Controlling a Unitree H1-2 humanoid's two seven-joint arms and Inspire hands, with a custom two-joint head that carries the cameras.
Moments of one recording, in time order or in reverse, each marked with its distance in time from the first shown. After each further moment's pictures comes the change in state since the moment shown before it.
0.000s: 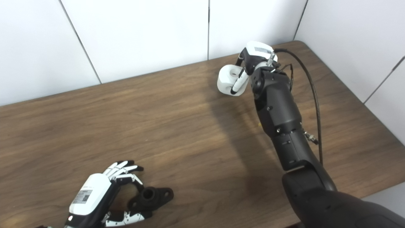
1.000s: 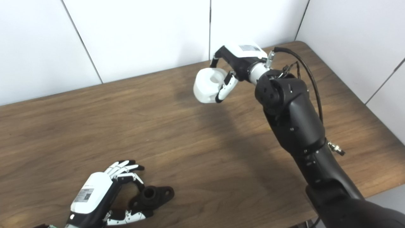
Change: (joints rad) left arm -0.009 -0.011 -0.013 0.000 0.014 0.018 -0.003; right arm 0.091 -0.091 0.110 -0.551 0.213 -0.007 0.263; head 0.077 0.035
